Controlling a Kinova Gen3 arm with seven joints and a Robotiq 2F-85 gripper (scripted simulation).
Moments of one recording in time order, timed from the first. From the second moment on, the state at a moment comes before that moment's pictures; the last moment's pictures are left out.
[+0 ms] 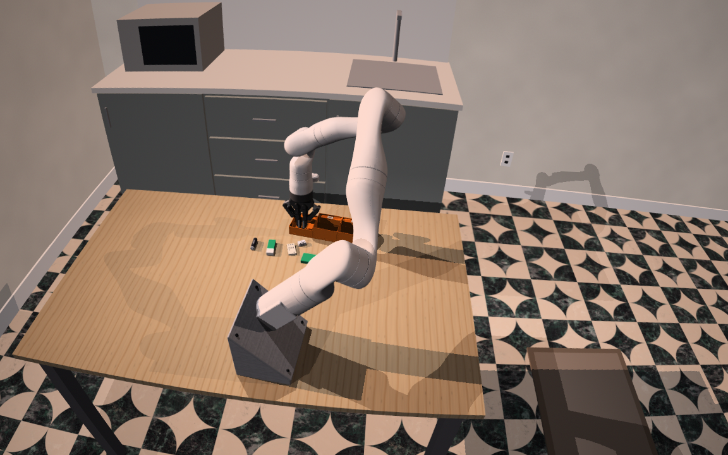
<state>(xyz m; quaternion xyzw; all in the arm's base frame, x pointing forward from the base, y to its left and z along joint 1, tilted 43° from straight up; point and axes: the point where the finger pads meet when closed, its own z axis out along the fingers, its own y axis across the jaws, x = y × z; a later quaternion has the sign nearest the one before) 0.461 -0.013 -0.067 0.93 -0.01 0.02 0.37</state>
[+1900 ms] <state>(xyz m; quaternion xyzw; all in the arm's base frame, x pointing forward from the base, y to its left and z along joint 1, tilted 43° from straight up) 0.454 0.105 0.059 0.93 -0.01 0.01 0.37</state>
